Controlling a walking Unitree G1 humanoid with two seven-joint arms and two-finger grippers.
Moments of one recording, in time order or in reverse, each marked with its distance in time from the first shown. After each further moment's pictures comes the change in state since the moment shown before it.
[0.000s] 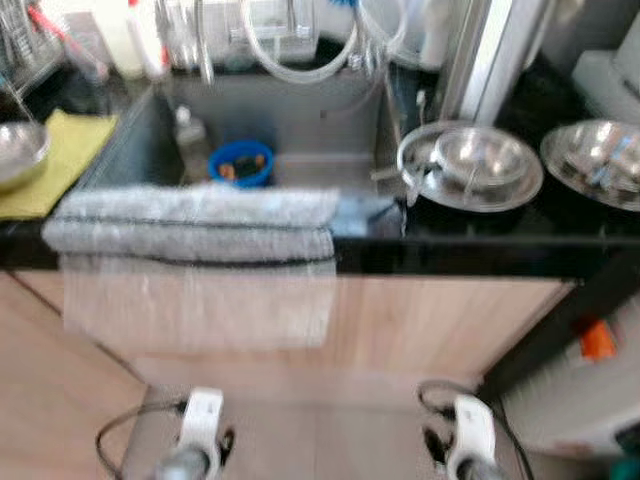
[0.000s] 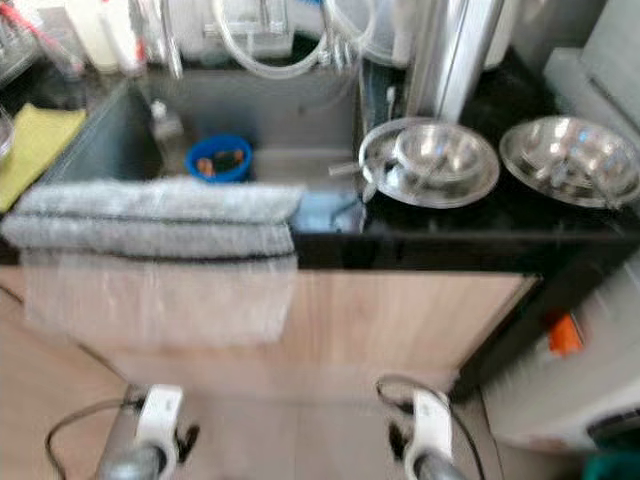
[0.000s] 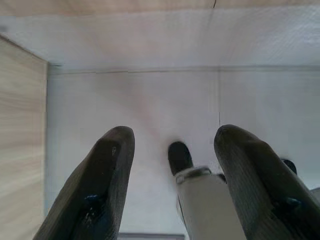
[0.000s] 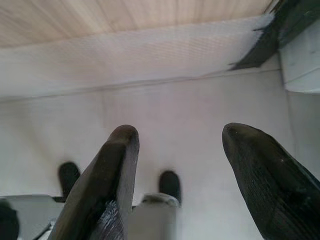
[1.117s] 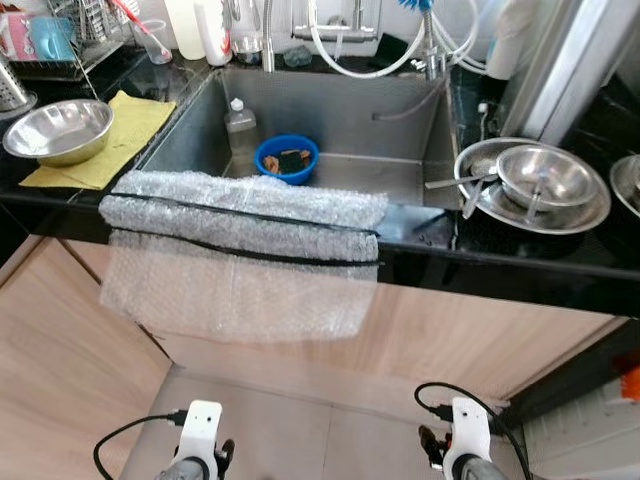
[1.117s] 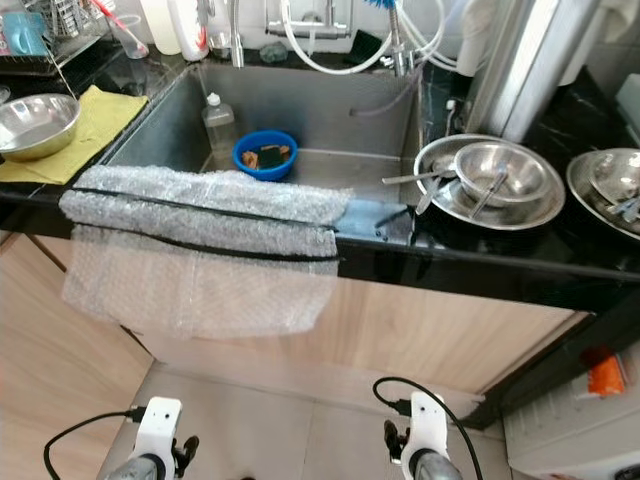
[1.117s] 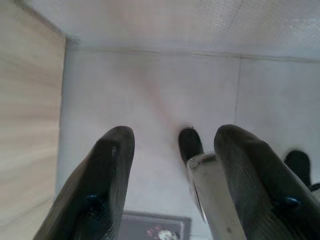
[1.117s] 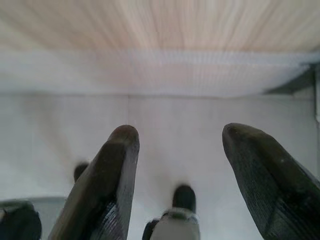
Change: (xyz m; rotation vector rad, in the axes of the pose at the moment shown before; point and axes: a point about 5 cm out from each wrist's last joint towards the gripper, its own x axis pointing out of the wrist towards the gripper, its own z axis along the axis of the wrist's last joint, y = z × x) left arm -0.005 0.010 -0.014 0.005 0.040 0.020; right arm 0.004 0.015 0.012 -0.032 -0.028 0.050
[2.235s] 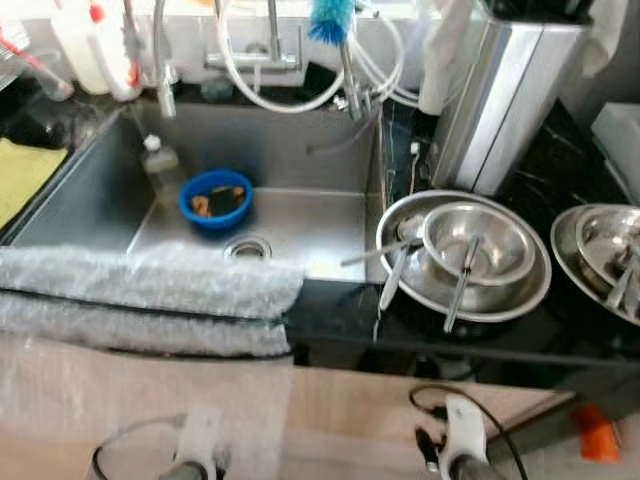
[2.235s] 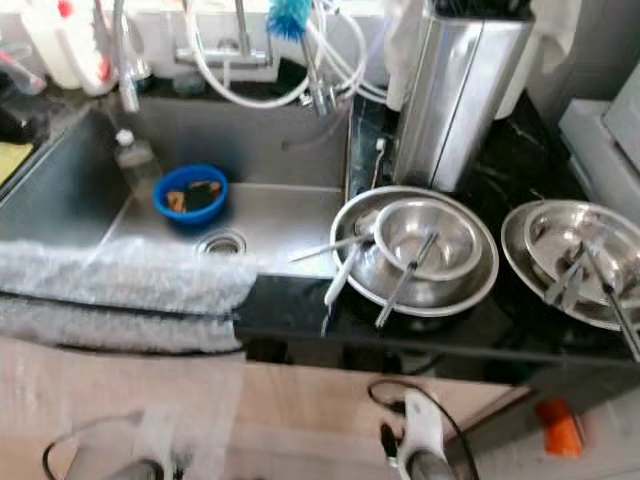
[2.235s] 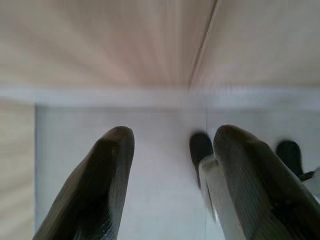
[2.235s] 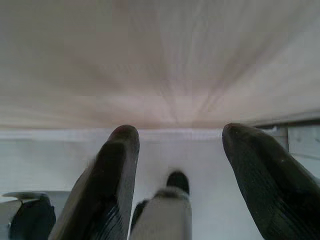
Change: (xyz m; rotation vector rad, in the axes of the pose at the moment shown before) left arm 0.001 -0.004 0.004 0.002 -0.013 -0.016; right arm -0.001 0.001 -0.004 -0.014 0.018 0.013
